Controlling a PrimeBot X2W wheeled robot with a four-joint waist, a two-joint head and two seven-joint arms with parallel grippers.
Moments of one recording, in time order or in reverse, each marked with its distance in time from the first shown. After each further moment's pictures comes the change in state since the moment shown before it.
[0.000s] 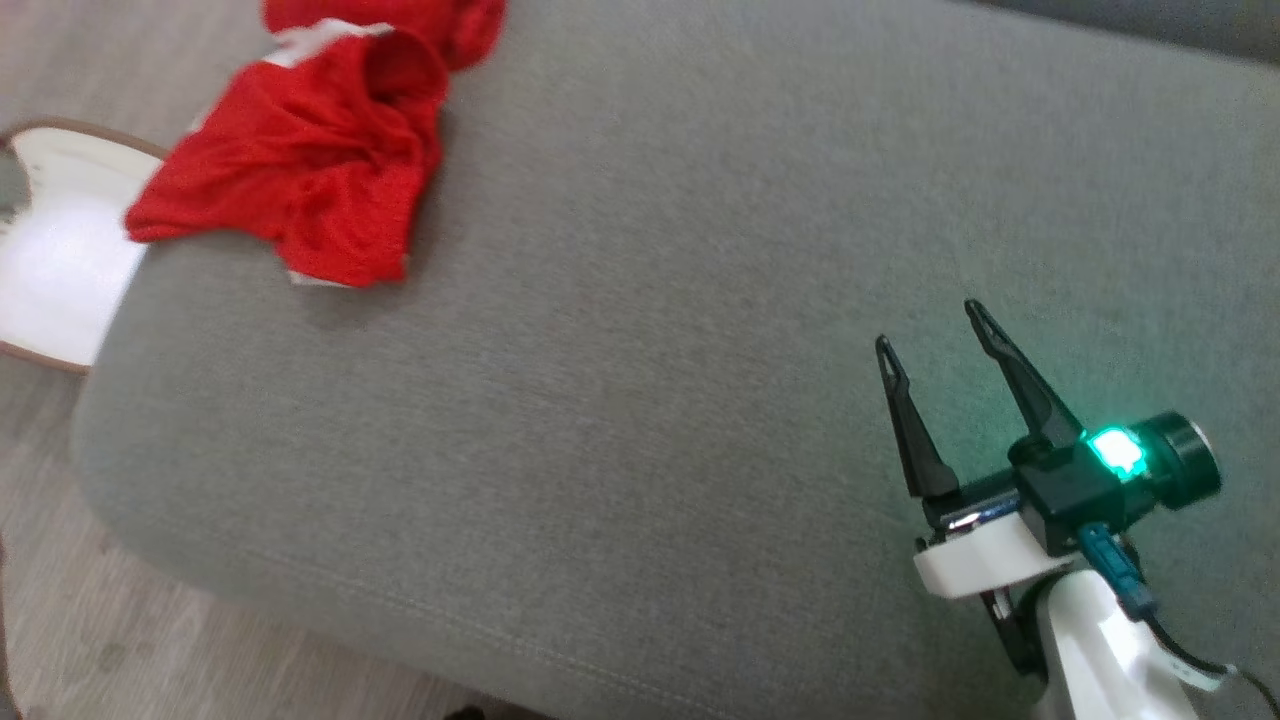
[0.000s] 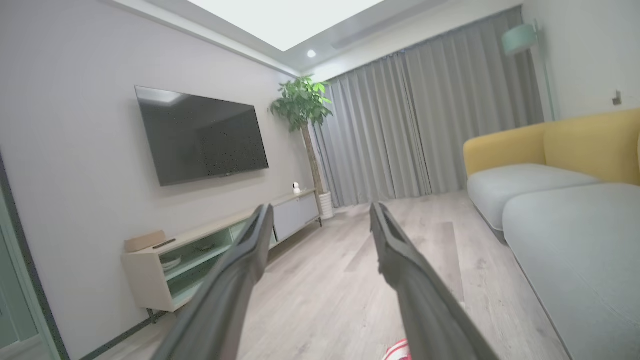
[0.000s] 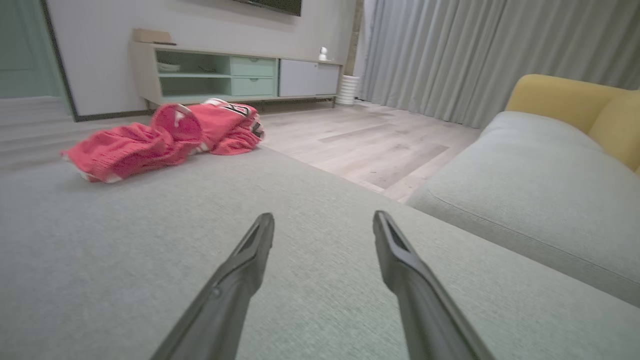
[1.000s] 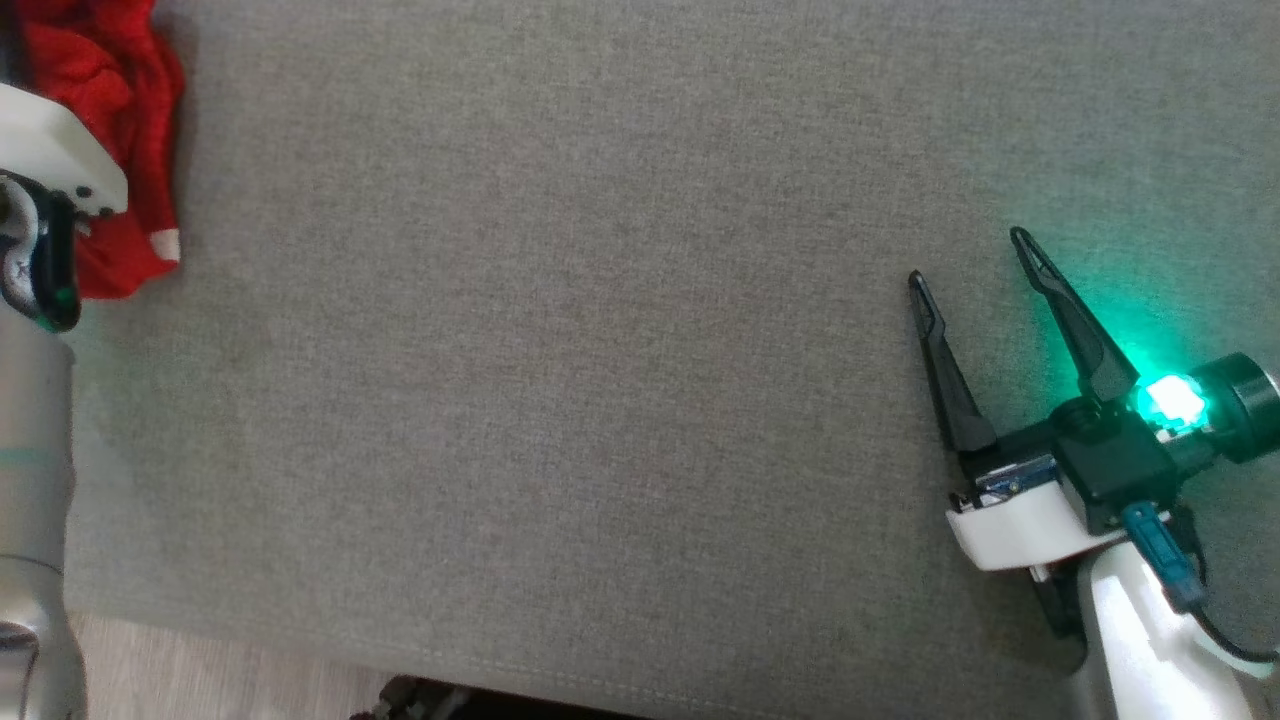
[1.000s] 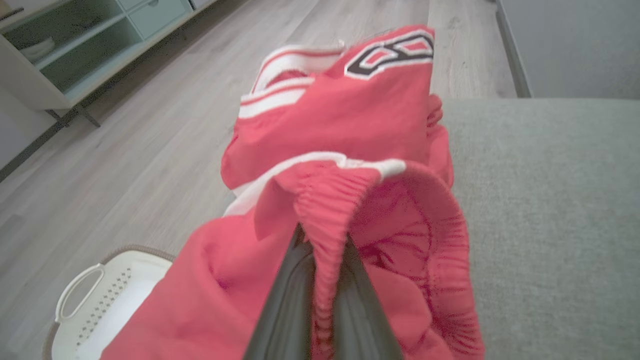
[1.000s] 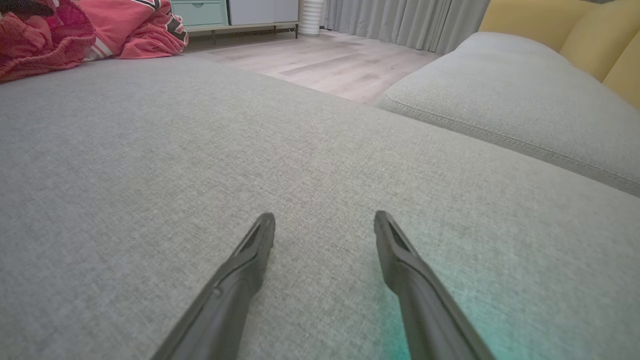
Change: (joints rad) left arm -0.312 -0.063 -0.139 0.787 -0.042 -0.036 0.015; right arm -0.028 -0.035 -0.008 -0.171 -0.055 0.000 0.063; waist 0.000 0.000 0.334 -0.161
